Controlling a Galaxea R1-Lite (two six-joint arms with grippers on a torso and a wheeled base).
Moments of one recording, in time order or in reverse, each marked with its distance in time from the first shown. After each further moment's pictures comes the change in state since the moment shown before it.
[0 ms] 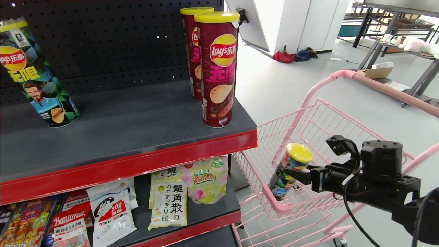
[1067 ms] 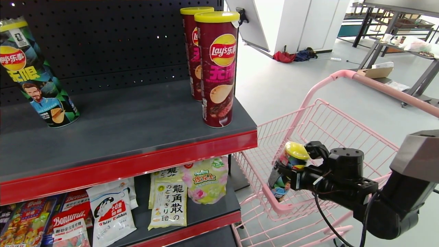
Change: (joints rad) left arm 0.000 0.000 0.000 0.000 0.000 0.000; right arm 0.061 0.261 -0.055 -0.222 -0.138 -0.008
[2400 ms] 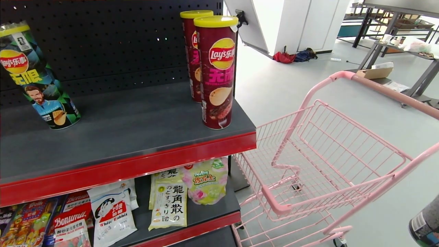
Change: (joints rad) left arm 0.000 0.000 0.000 0.002 0.000 0.000; right arm -0.238 -1.465 -0.117 1.506 -0.282 -0.237
